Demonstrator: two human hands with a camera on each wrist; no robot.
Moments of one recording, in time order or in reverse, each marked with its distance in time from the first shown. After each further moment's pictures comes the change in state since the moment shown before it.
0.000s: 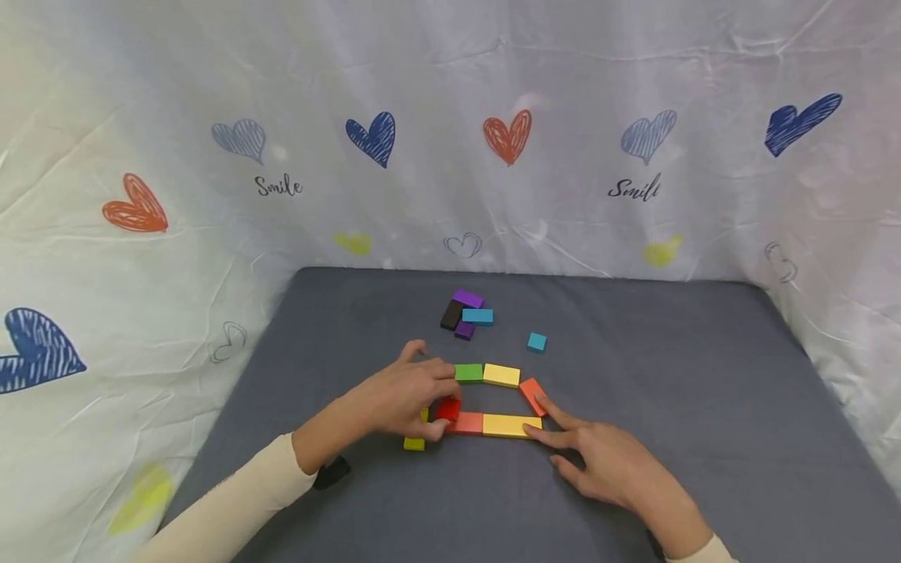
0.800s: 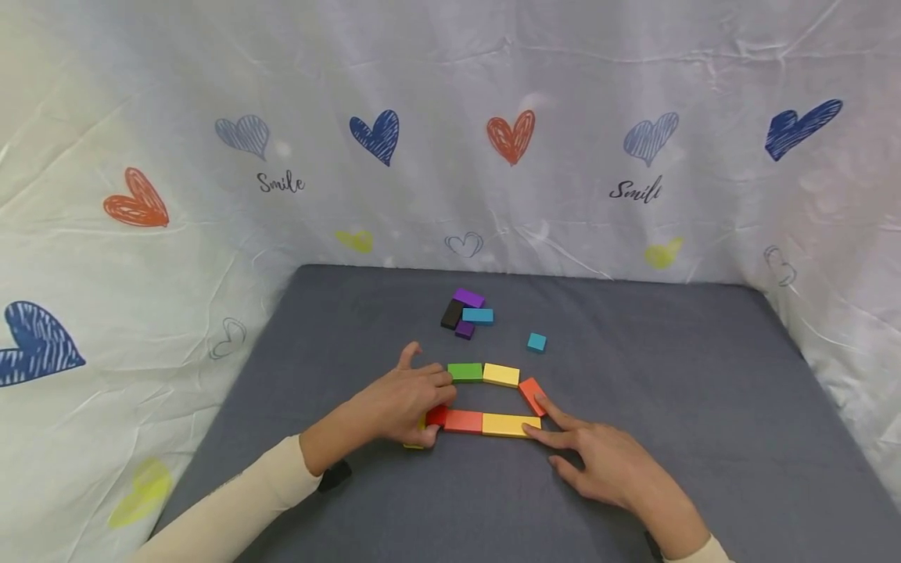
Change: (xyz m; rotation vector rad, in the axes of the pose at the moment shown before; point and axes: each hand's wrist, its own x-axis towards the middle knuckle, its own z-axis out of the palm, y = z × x) left_hand -0.001 0.001 0.020 0.059 -0.091 -0.063; right_hand -0.001 -0.001 0.000 -0.016 0.005 0.004
